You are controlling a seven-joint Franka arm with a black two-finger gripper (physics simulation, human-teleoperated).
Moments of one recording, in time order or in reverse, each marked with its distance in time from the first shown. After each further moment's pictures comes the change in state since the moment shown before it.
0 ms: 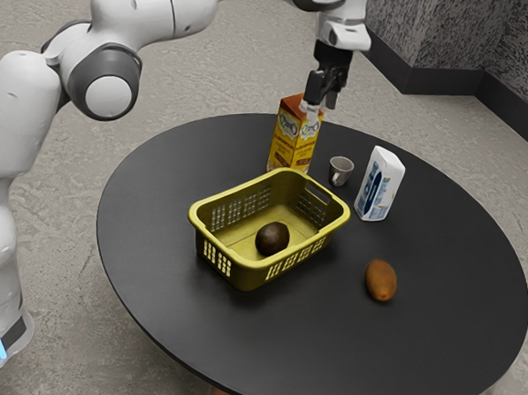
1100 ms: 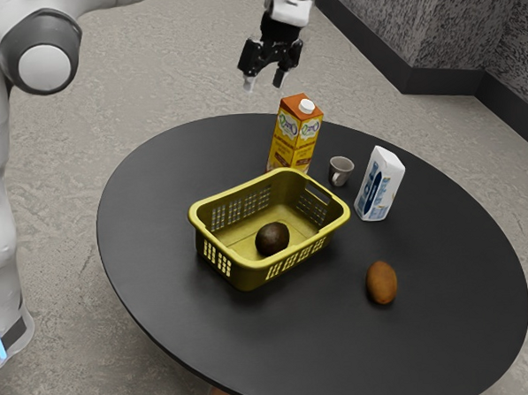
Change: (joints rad) arm 0.002 -0.335 0.104 -0.371 0.074 -0.074 0.289
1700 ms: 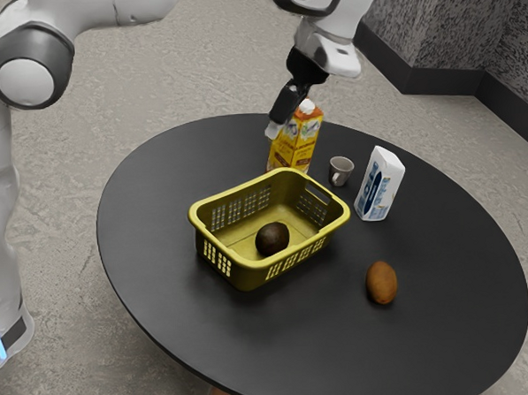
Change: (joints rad) arm -0.311 0.019 0.101 0.033 0.044 -0.150 -0.735
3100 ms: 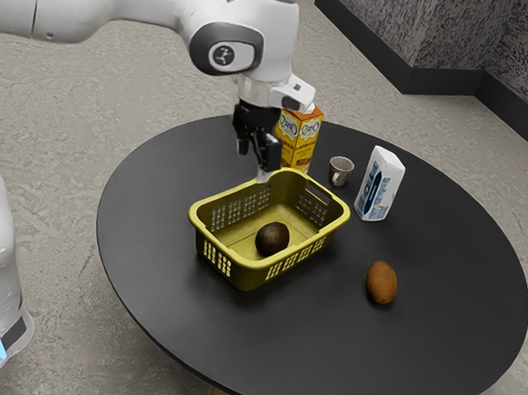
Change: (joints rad) arm 0.268 -0.400 -0.325 -0.747 -0.085 0.659 -0.716
